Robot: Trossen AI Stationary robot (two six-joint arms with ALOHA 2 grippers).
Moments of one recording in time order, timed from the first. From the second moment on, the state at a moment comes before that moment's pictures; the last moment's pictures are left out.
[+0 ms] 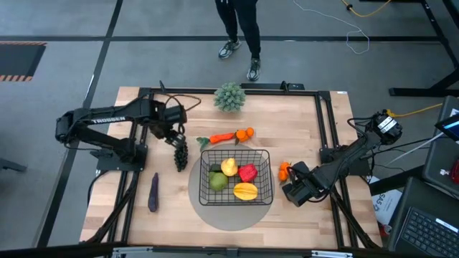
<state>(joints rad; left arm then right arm) 0.26 1.18 1.03 -1.22 -0.07 -0.79 0.66 1.46 0.88 -1.03 0.07 1.79</state>
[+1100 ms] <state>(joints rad) 0.23 1.20 0.61 -0.64 0.07 -0.78 0.66 1.46 0.88 -1.00 0.07 1.80</state>
